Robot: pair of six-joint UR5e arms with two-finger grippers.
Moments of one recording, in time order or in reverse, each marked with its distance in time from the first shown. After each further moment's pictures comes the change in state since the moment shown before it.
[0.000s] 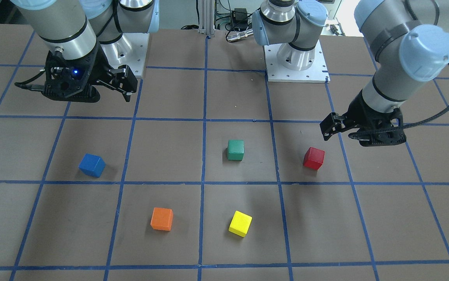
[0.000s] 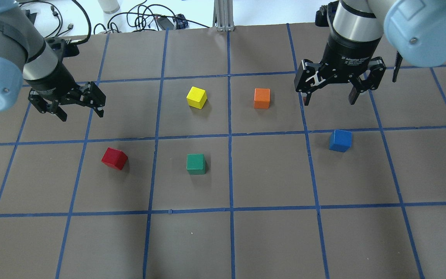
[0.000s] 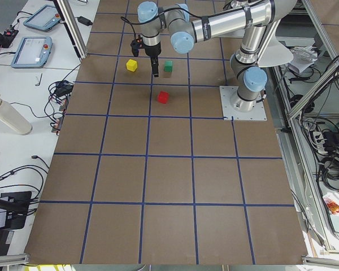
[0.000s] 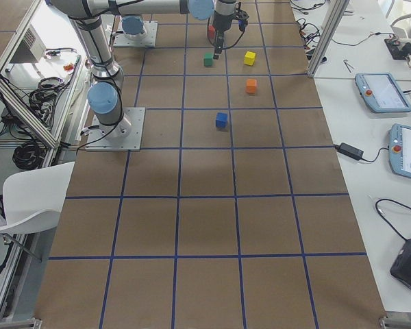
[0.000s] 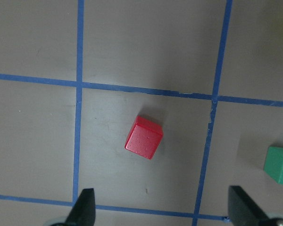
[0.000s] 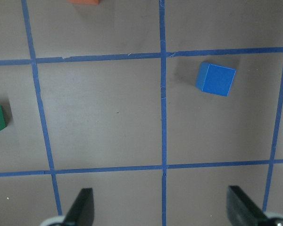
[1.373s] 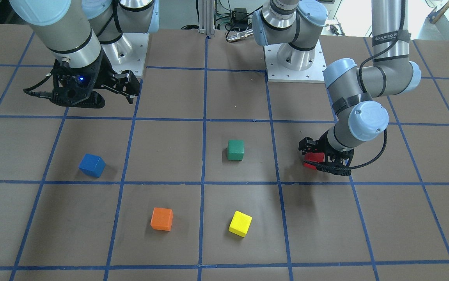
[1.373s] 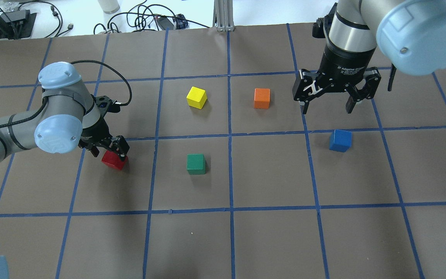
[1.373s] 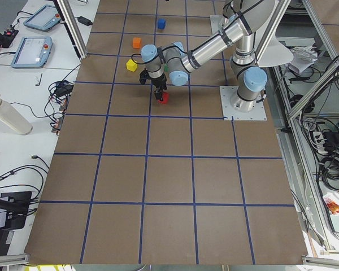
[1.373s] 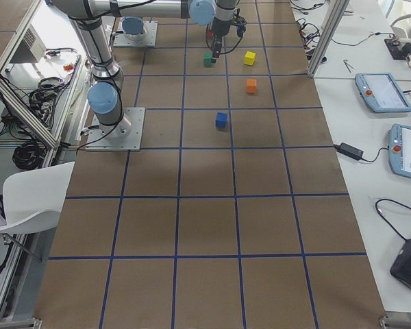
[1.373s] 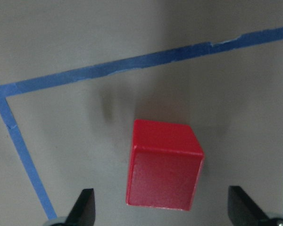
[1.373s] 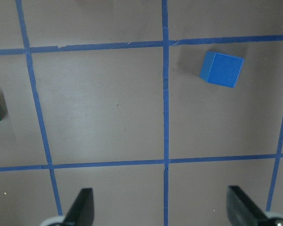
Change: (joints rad) left arm -0.003 -0.202 -0.213 0.270 0.039 0.257; right arm 0.000 0.005 0.036 -0.002 0.005 -0.001
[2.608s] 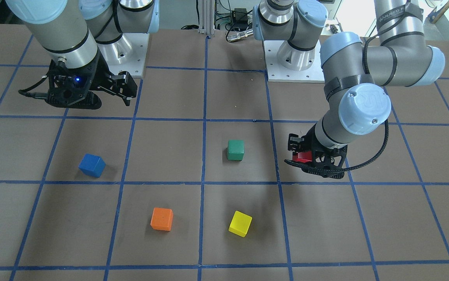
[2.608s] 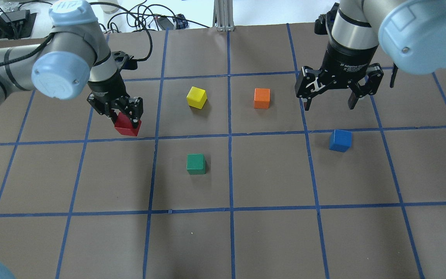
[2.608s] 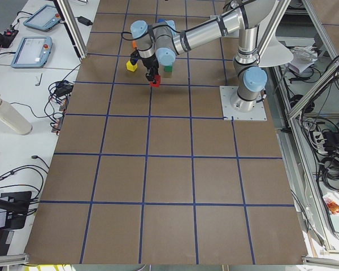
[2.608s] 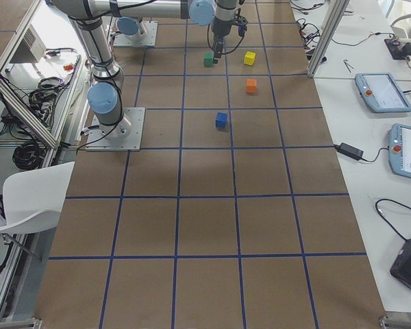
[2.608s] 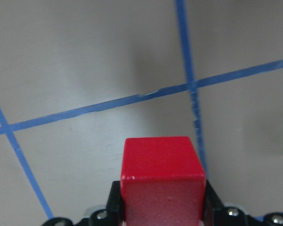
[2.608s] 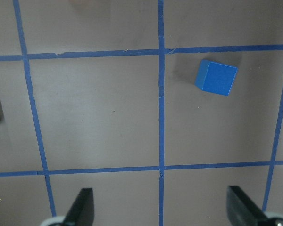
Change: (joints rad) left arm -0.188 0.009 0.370 -0.386 -0.072 -0.231; right arm -0.009 0.000 -0.004 -0.023 -0.011 -0.015
